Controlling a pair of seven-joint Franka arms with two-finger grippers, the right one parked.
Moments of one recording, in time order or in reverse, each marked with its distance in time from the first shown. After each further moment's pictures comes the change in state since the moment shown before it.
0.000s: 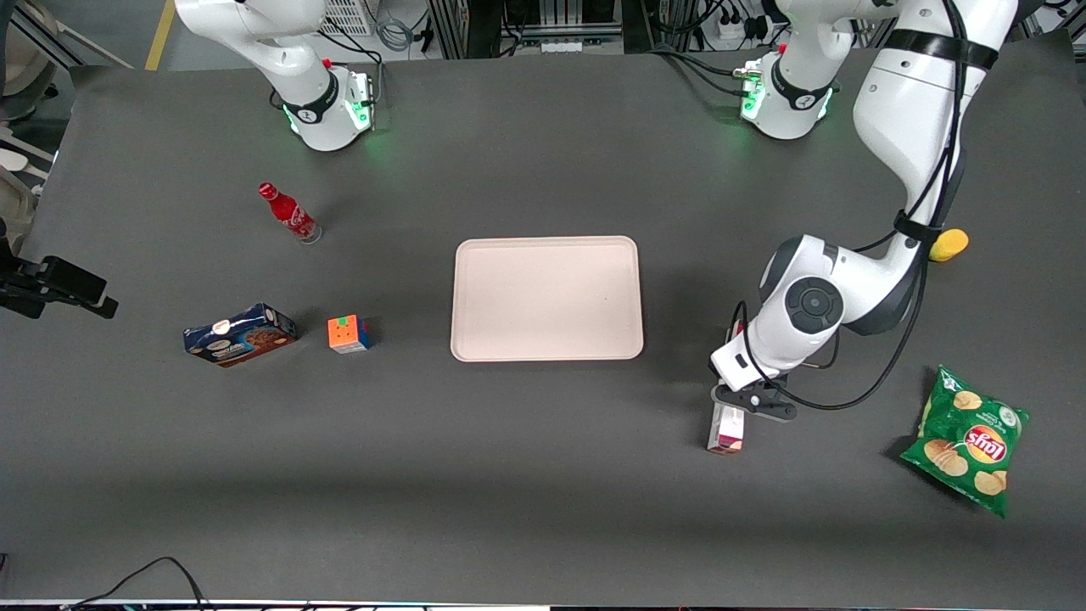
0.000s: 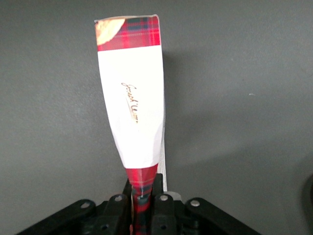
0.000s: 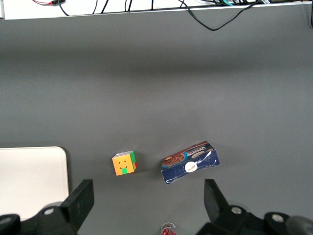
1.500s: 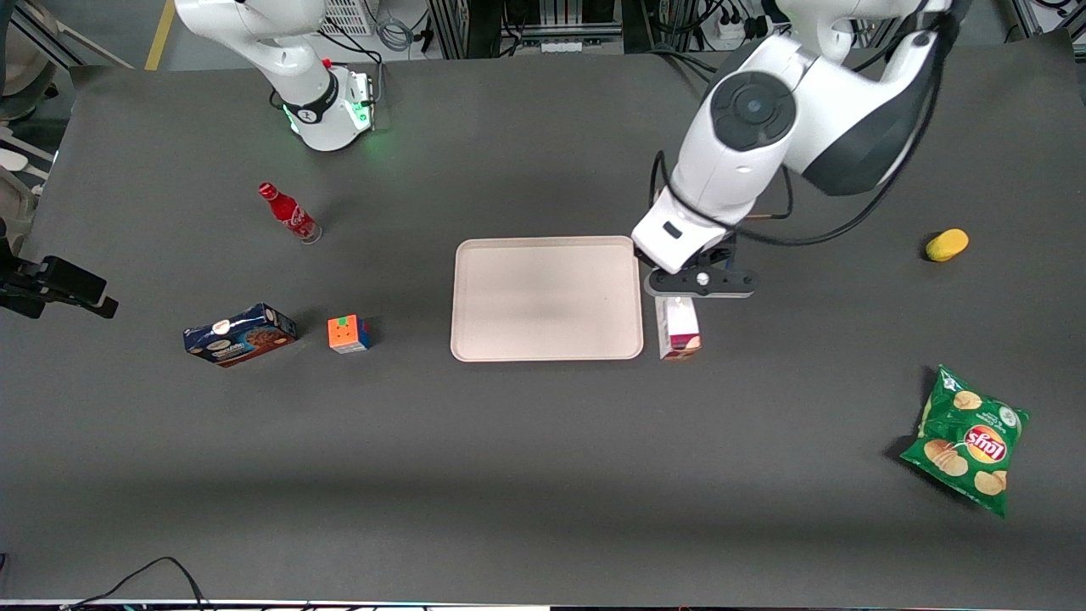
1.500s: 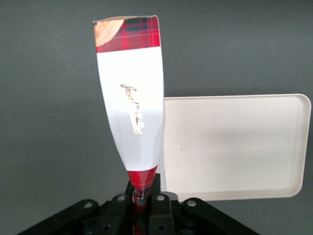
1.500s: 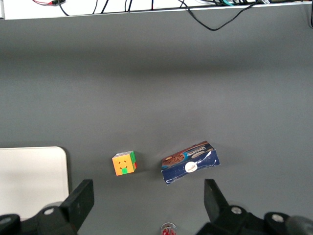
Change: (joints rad) arm -0.020 -0.320 -0.301 0.183 -0.143 -0.592 -0.493
